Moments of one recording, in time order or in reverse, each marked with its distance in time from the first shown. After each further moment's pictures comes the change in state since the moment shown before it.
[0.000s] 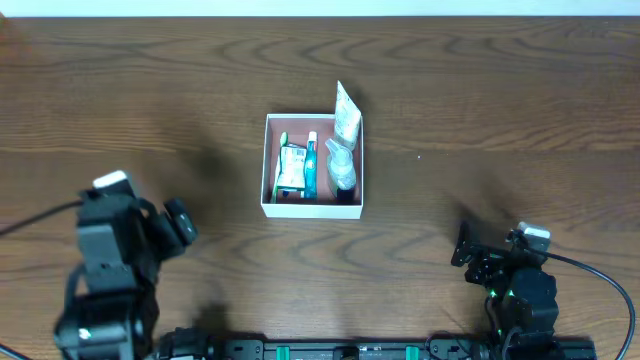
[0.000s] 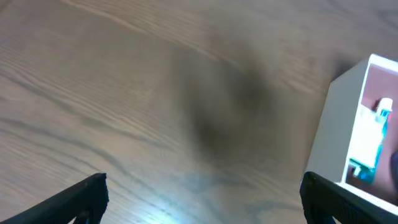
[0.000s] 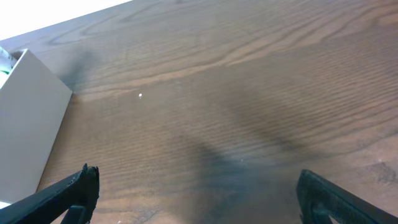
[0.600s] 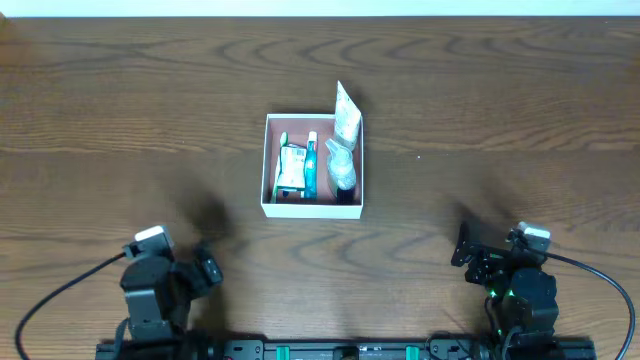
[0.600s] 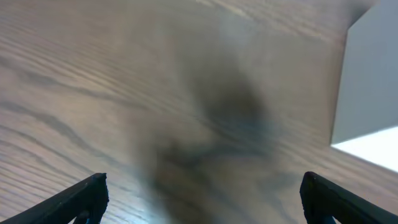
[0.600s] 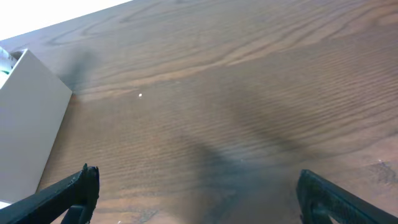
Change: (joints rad) left arm -0.015 -0.427 -0.488 0.099 0.055 0.000; right arm 0.000 0.000 0.000 0.000 0.000 0.000
